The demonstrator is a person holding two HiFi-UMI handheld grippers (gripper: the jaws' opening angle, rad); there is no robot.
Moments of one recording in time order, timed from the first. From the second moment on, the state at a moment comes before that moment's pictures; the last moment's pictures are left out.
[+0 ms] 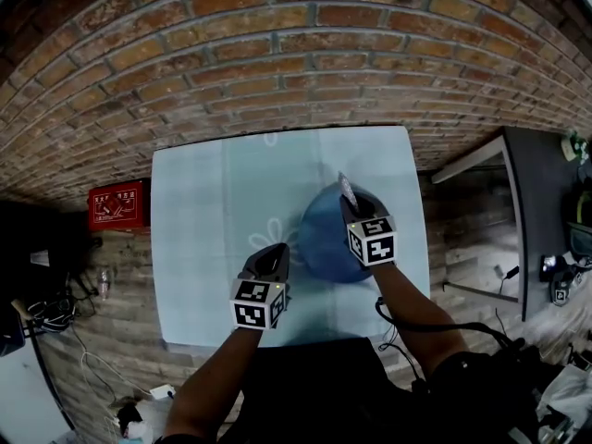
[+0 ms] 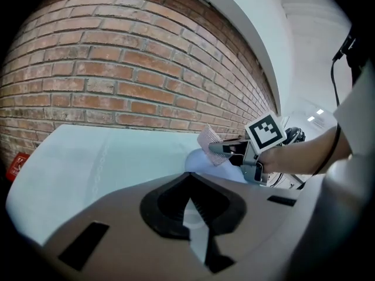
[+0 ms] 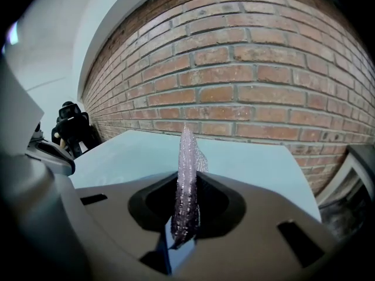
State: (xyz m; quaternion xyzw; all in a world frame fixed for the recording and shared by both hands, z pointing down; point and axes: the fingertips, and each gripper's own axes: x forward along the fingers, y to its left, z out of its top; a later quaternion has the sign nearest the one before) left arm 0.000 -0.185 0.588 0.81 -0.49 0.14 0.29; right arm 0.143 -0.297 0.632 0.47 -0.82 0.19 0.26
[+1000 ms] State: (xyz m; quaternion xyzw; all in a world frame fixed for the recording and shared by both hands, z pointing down) left arm -0.001 -0.176 0.592 0.82 -0.48 0.15 0.29; right arm 0.085 -0.277 0.641 0.42 -0.84 0.21 0.25
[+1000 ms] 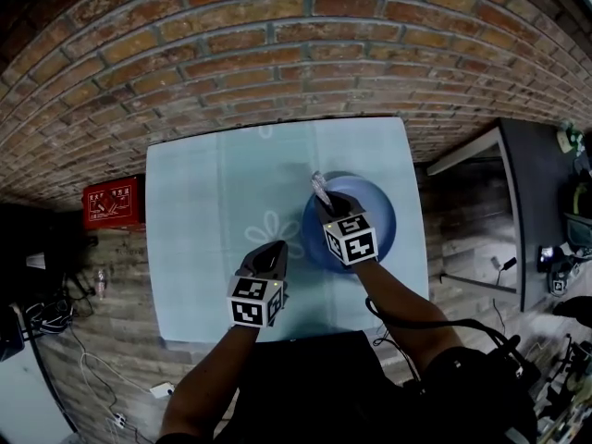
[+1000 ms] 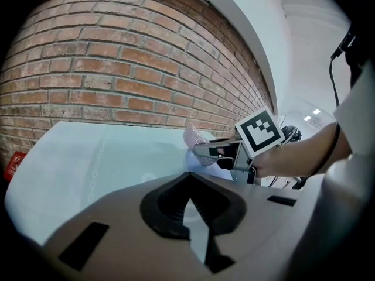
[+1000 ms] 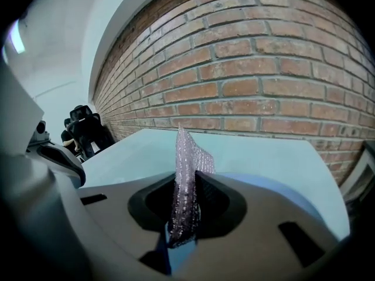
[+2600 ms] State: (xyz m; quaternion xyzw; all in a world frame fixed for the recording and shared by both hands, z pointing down) left arm -0.015 -0.143 0.567 0.84 -0.45 0.14 0.27; right arm 0.053 -0.208 0.637 0.42 -0.83 0.31 0.19
